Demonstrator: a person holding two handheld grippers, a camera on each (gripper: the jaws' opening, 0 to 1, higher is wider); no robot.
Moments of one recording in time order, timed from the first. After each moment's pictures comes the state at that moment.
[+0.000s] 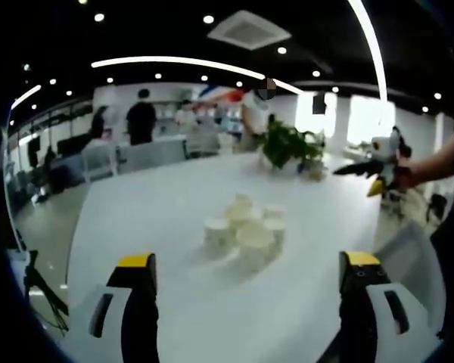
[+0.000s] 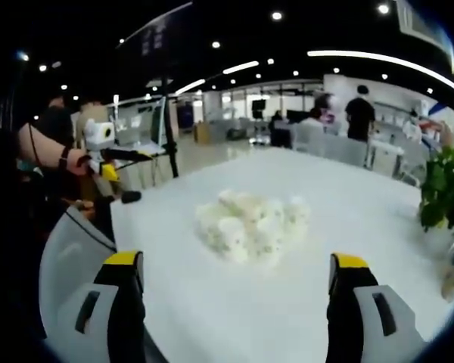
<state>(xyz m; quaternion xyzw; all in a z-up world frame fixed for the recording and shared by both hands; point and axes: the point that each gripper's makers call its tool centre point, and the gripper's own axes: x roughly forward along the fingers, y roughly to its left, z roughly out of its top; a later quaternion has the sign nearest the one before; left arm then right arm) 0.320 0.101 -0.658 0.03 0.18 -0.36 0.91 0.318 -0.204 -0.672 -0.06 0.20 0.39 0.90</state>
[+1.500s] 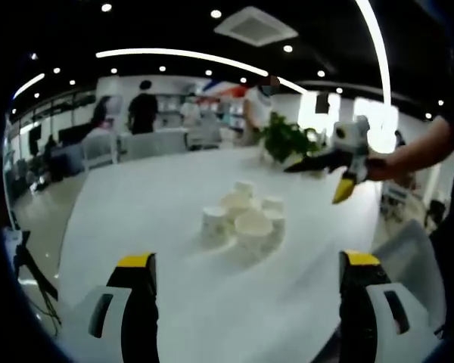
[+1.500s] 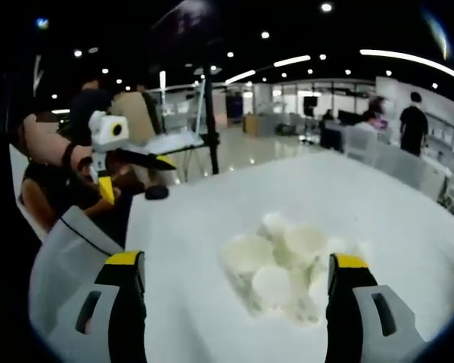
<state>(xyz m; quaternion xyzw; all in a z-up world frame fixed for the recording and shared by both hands) 0.318 0.103 -0.682 0.01 0.19 -0.36 0.91 0.376 -0.070 -0.689 -0.10 0.21 0.52 0.82</state>
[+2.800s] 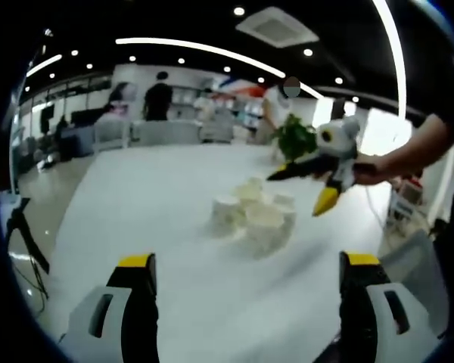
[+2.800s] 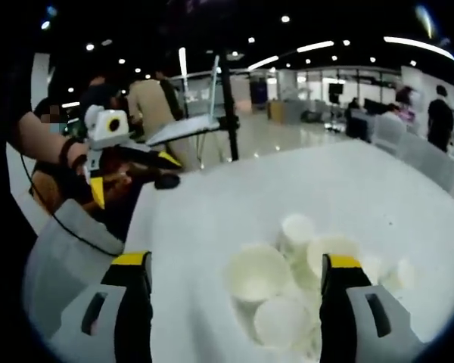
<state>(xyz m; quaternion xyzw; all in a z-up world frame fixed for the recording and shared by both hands) 0.318 0.115 -0.704 -0.03 0.21 -0.33 0.92 0.395 -0.017 -0.723 -0.12 0.24 0.58 0.77</state>
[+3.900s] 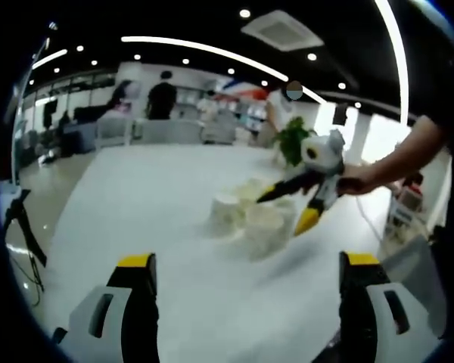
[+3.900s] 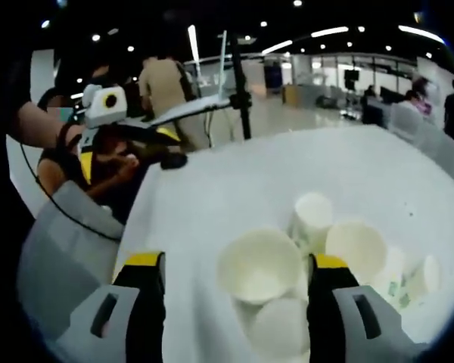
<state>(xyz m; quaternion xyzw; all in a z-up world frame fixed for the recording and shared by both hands) 0.321 0.116 -0.707 -0.05 0.21 -0.32 0.92 0.399 -0.004 -0.766 -0.14 0.28 0.61 0.73</state>
